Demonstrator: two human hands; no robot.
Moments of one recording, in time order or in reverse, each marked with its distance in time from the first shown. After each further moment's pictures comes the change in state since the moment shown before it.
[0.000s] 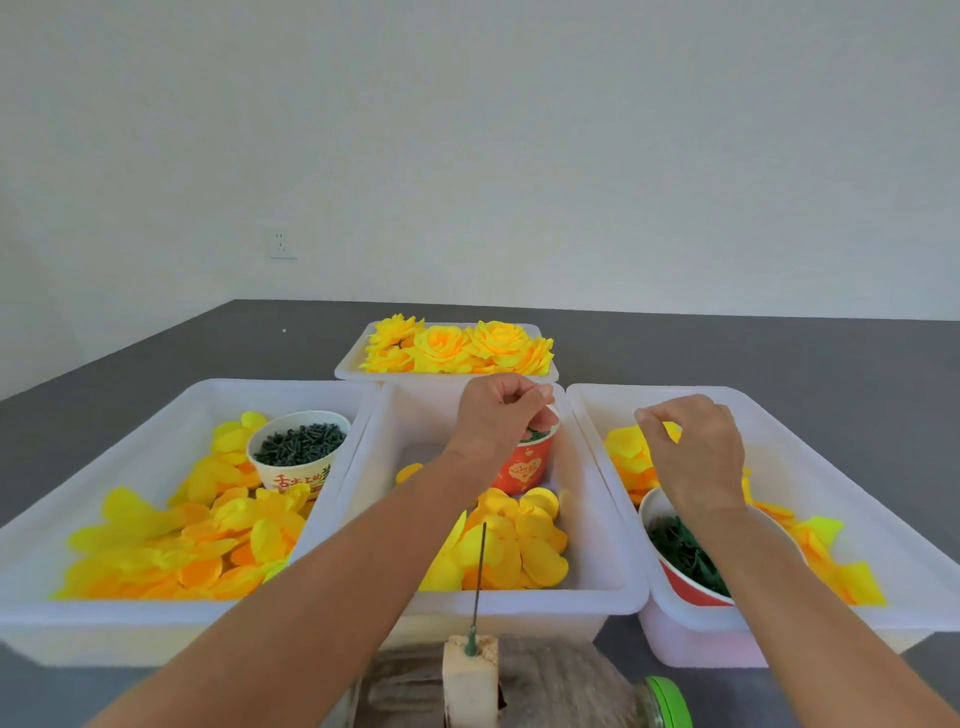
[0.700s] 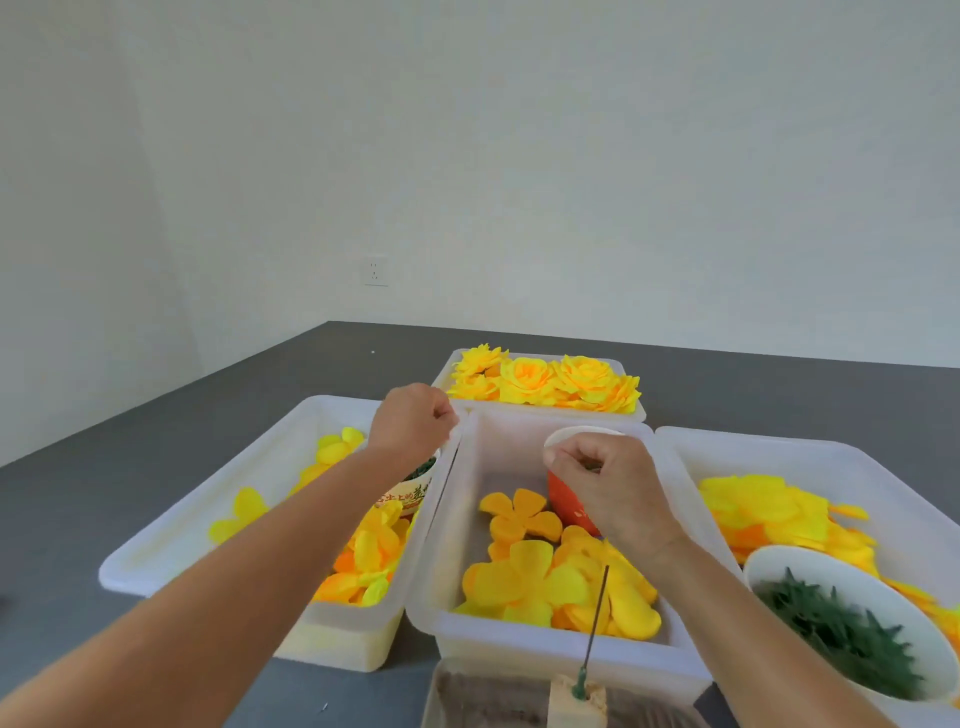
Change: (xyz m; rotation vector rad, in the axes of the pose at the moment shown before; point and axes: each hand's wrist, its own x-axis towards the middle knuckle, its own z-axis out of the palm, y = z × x) left_hand 0.015 -0.003 -0.160 0.972 0.202 -0.022; right_hand -0.040 -0.118 0.043 0.537 -0.419 -0.194
